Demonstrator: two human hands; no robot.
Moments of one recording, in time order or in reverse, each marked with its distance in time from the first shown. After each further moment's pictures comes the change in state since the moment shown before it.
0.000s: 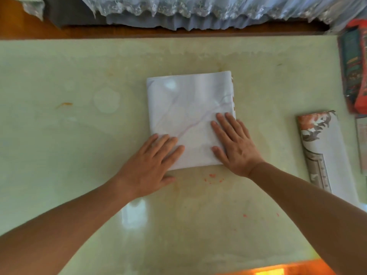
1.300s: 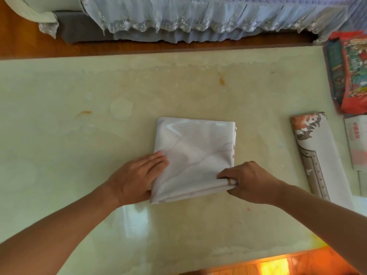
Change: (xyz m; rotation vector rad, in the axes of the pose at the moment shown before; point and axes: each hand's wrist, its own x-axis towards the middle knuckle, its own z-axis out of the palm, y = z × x) left_hand -0.067 -0.028 -0.017 -0.288 0.053 0.094; right_hand -0.062 -0.056 -0.071 0.310 -0.312 -0.057
